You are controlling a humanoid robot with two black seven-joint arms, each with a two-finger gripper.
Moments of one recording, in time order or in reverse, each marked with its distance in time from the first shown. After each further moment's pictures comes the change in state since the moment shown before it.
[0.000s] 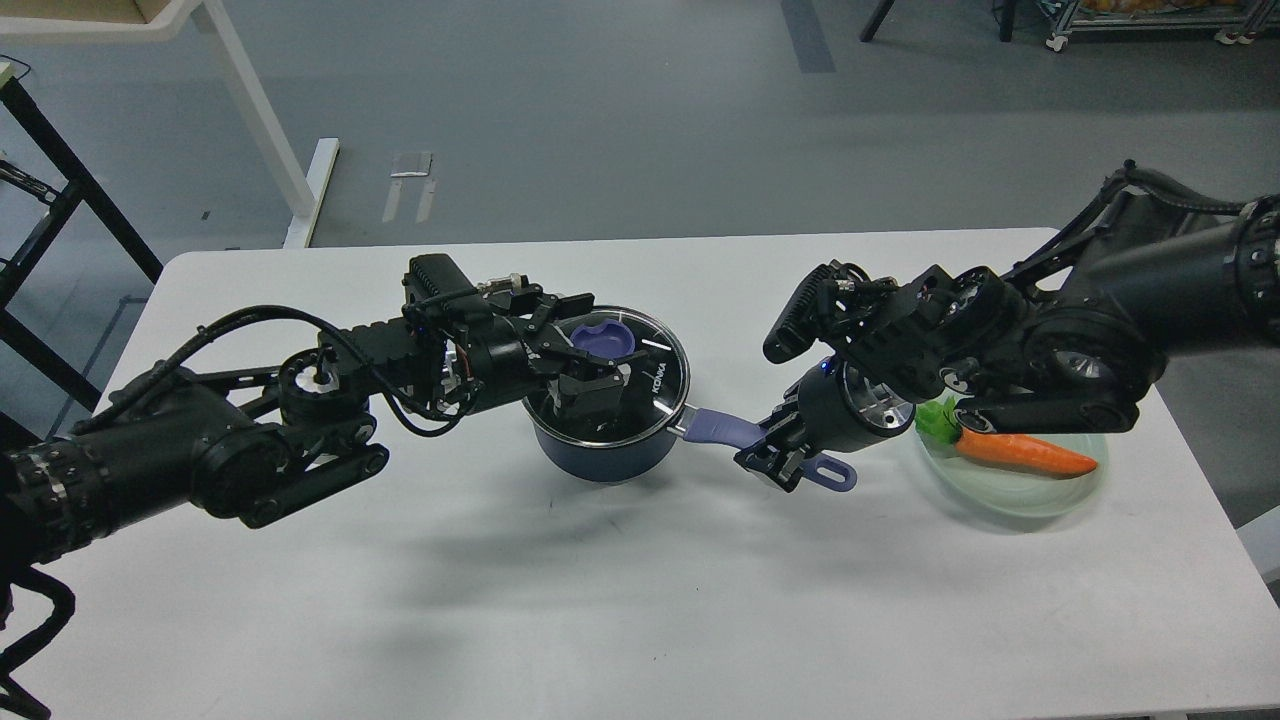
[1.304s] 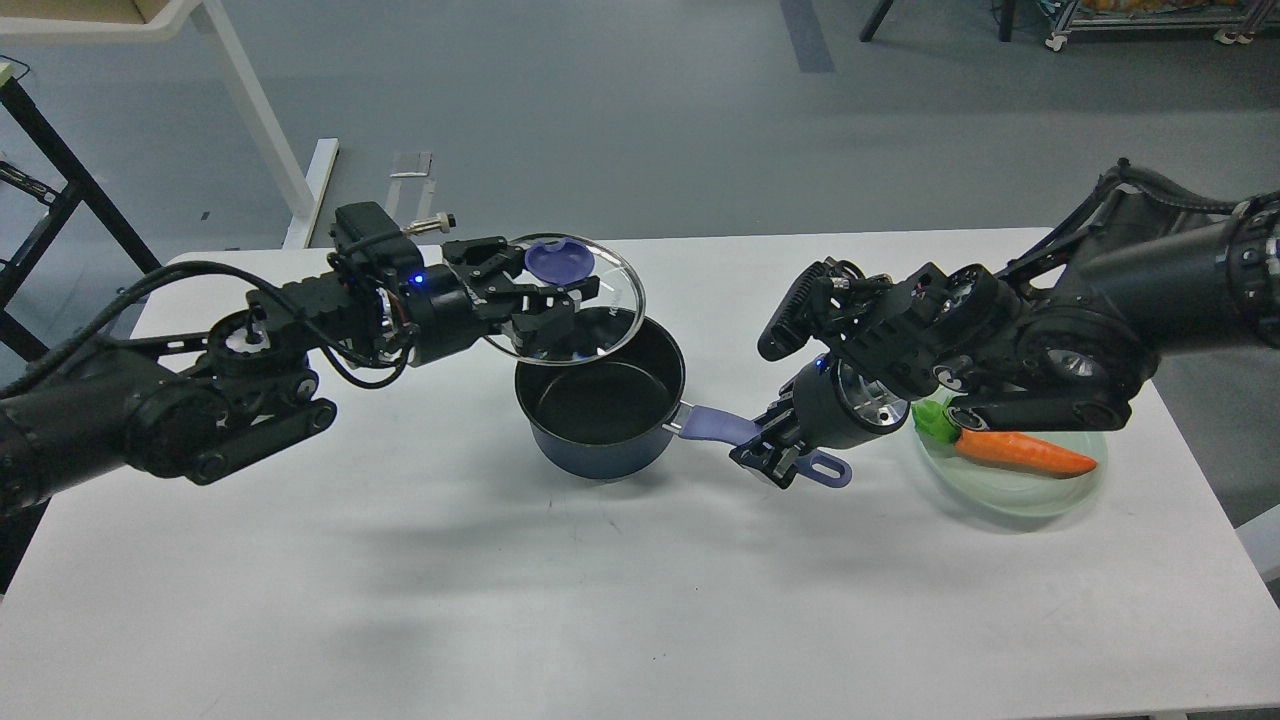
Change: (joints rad) left arm -0.085 0.172 0.042 0.015 -0.205 0.066 -0.079; right arm -0.001 0.009 0.004 -0.008 0.005 -0.002 0.000
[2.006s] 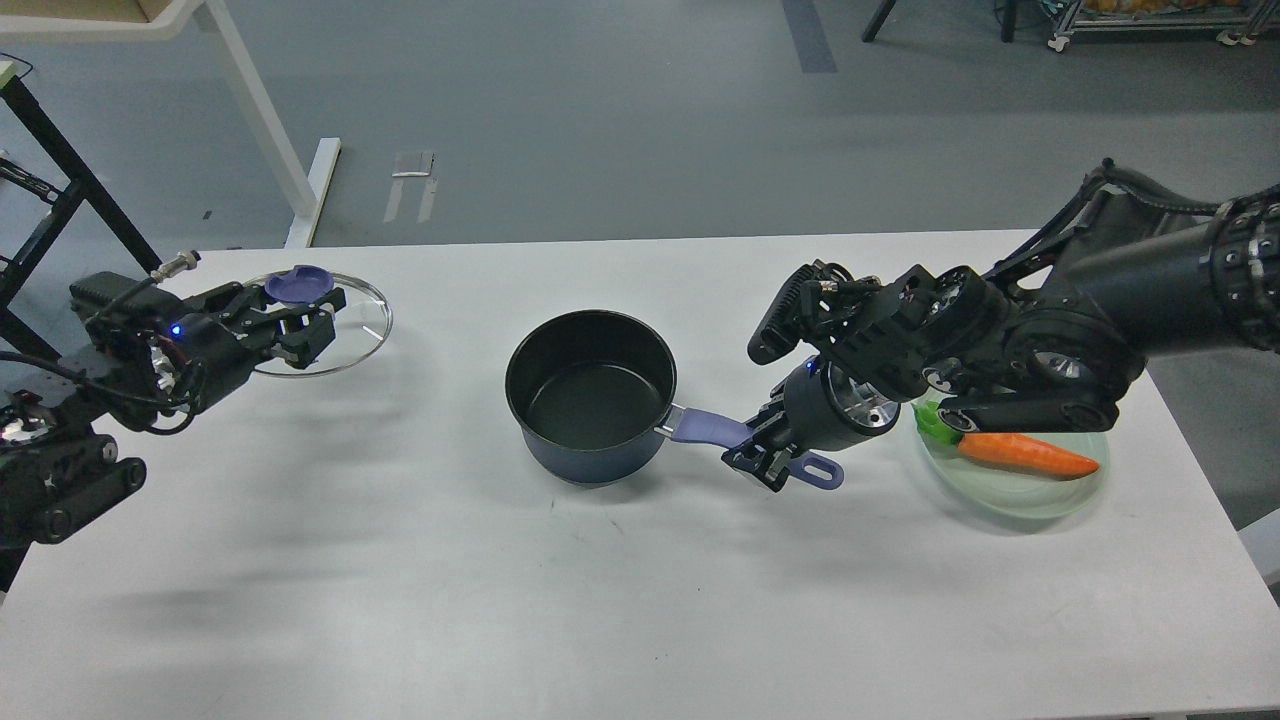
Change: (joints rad) left arm 0.231 0.066 0.009 0.359 -0.181 0.107 -0.040; right arm 0.000 0.022 0.000 -0.008 0.000 0.000 0.002
